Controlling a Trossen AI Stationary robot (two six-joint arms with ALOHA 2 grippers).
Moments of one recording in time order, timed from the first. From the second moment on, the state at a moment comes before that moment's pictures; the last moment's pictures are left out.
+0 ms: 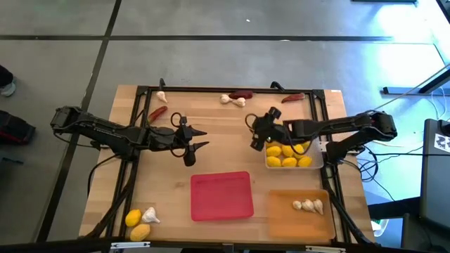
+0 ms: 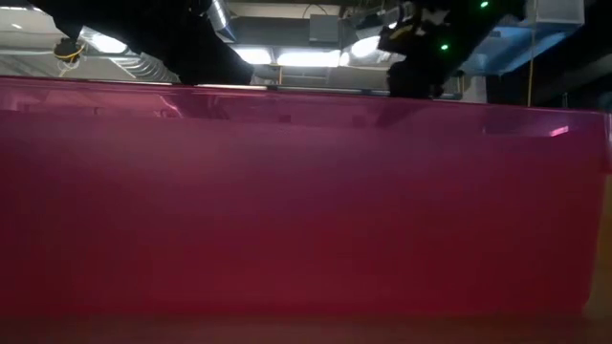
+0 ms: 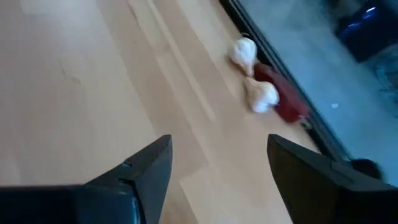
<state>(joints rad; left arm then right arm) -0.10 1.10 0.55 0.23 -0.40 -0.08 0.01 1.39 0.97 -0.43 0.58 0.15</state>
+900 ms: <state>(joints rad) -0.10 1.10 0.55 0.23 -0.40 -0.08 -0.37 1.74 0.97 0.14 0.43 0.22</state>
